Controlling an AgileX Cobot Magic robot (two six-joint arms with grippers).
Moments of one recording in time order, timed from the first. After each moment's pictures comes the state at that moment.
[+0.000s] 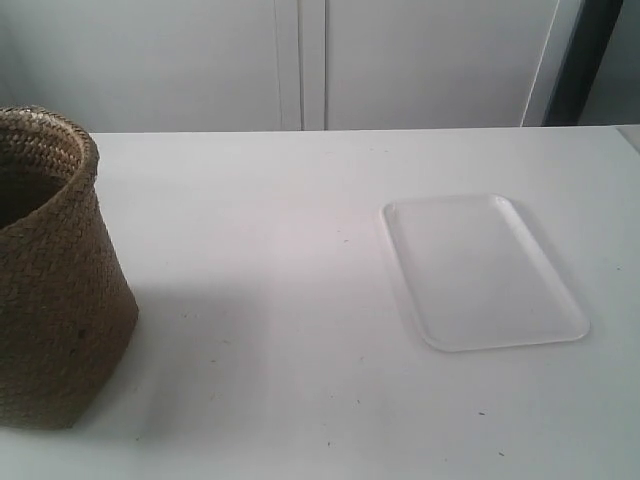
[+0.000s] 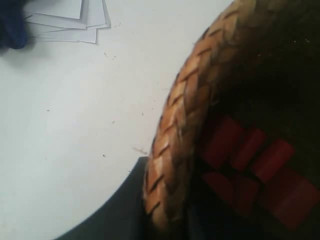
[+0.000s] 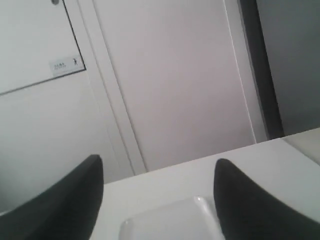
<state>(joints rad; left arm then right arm) 0.33 1.32 -1.10 -0.08 1.02 -0.12 0.06 0.00 0.00 0.36 -0.11 -0.04</state>
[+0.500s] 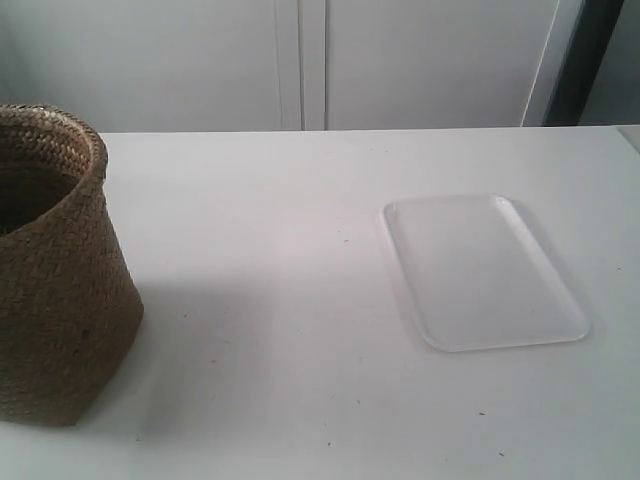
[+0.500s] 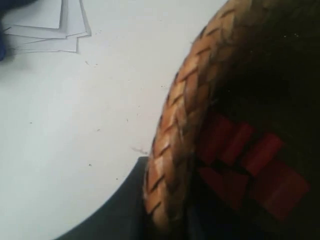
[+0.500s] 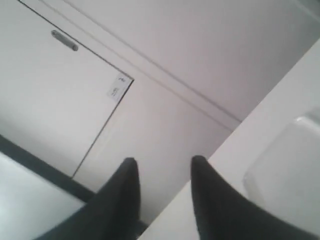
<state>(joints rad) 0.34 1.32 -1.10 -0.16 1.01 -0.03 0.15 0.00 -0.01 0.39 -0.05 0.54</state>
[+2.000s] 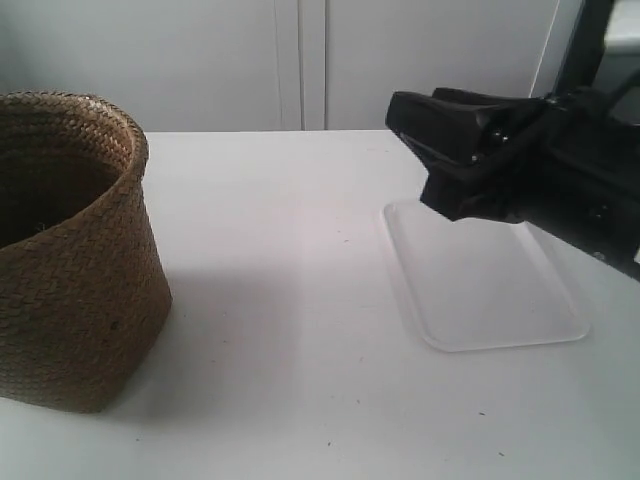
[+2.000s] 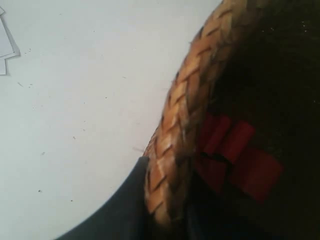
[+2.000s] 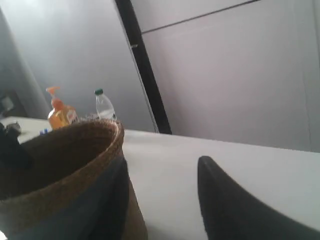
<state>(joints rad) 0.34 1.32 -1.09 -0.35 0.98 0.17 0.51 1.01 -0.53 -0.48 -0.49 0.70</state>
